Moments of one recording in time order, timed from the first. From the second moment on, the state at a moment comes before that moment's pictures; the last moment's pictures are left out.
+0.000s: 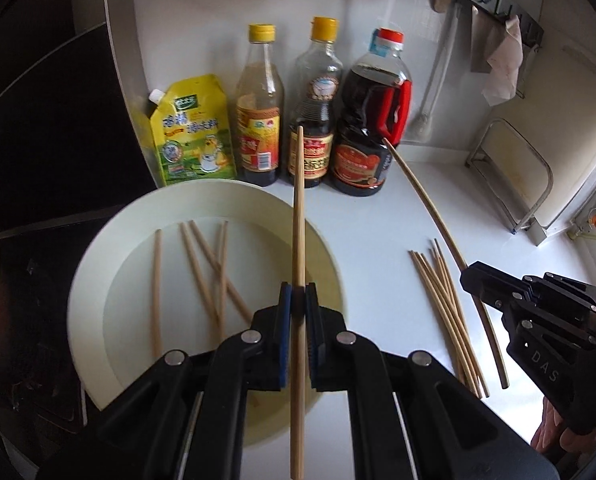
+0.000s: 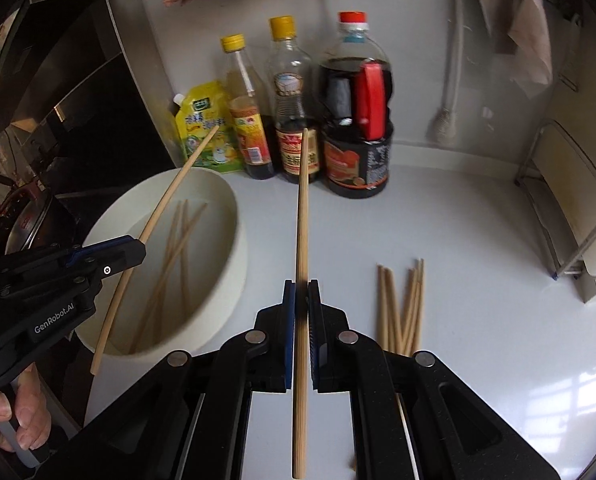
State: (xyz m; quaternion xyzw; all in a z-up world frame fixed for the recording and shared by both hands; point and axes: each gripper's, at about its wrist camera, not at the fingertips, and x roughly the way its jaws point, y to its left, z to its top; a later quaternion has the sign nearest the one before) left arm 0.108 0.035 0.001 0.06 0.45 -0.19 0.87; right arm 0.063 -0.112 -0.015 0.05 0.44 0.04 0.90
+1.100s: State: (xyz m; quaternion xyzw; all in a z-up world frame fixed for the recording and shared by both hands) left arm 0.189 0.136 -0.070 0.03 0.52 -0.11 0.84; right arm 0.169 0.009 -0.096 0.06 0.54 0.12 0.83
